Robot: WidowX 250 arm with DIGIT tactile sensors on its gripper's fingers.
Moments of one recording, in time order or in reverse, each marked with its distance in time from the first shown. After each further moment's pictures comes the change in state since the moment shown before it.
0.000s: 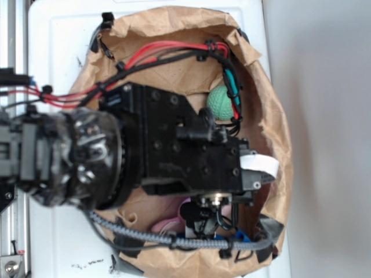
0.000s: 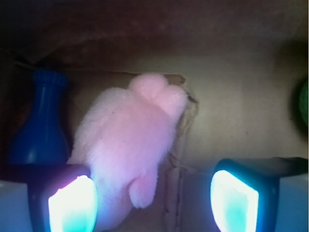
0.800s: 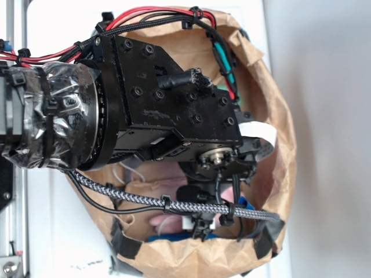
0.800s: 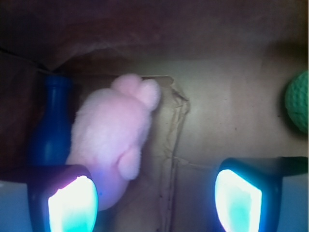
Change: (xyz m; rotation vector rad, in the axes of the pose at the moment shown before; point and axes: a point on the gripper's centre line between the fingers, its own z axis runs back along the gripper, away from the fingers) arm 0.005 0.014 0.021 -0.093 -0.034 0.040
